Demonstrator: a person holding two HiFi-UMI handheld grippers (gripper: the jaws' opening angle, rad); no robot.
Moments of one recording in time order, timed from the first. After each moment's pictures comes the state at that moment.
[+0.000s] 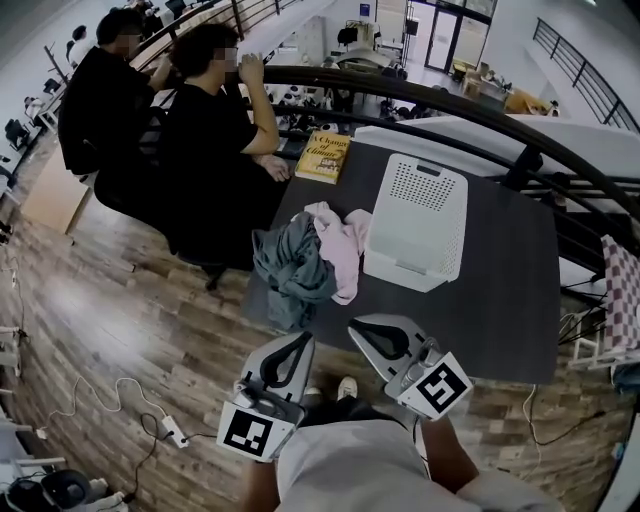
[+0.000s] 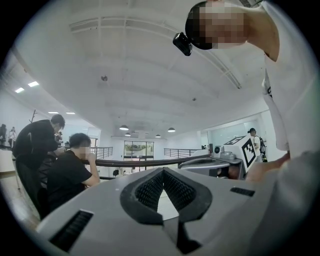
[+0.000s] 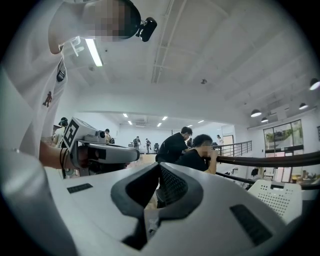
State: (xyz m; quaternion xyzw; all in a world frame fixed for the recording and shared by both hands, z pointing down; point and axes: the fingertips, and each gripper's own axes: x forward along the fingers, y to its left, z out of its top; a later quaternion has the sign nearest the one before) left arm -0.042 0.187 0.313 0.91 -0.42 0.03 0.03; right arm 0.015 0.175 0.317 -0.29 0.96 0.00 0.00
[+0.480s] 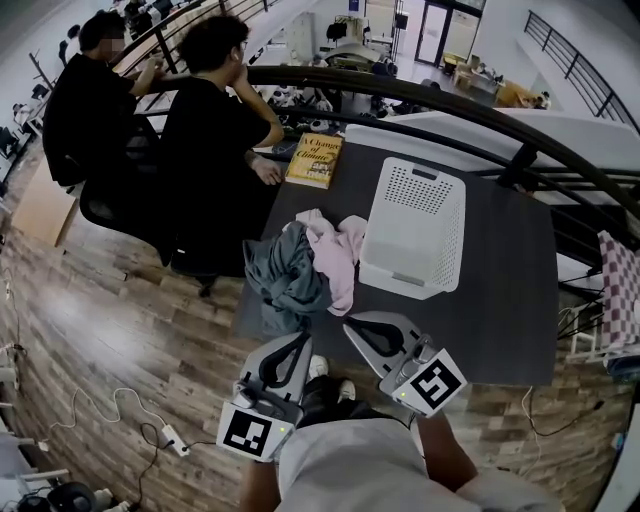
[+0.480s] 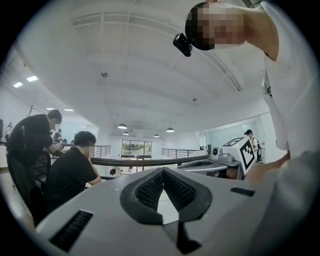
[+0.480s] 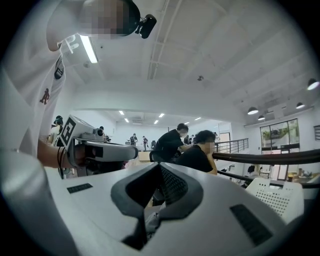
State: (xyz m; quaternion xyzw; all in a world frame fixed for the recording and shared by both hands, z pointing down) left arm -0.037 0.142 0.326 0.91 -0.41 0.03 0.05; right arm 0.016 0.127 0.336 -0.30 0.95 -0.01 -0.02
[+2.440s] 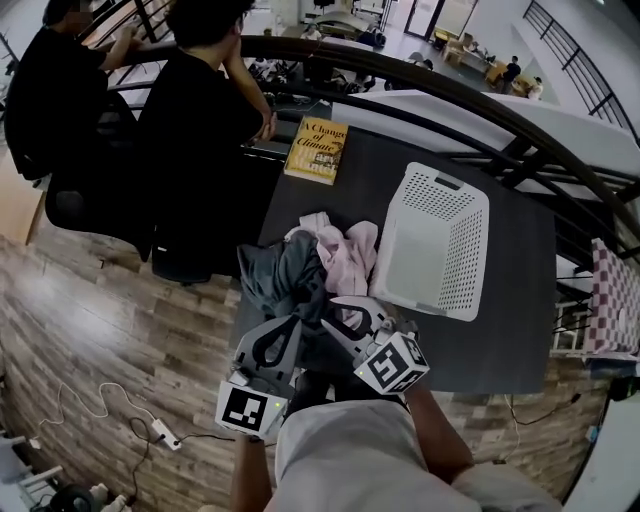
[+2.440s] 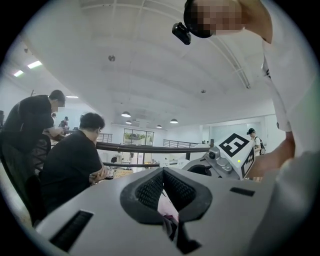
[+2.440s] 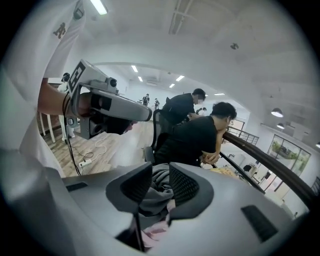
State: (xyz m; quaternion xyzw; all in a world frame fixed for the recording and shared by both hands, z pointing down) left arm -0.096 0.009 0.406 0.91 -0.40 0.06 0.10; right arm -0.050 0.003 0.479 -0.24 0.92 0.05 -0.29
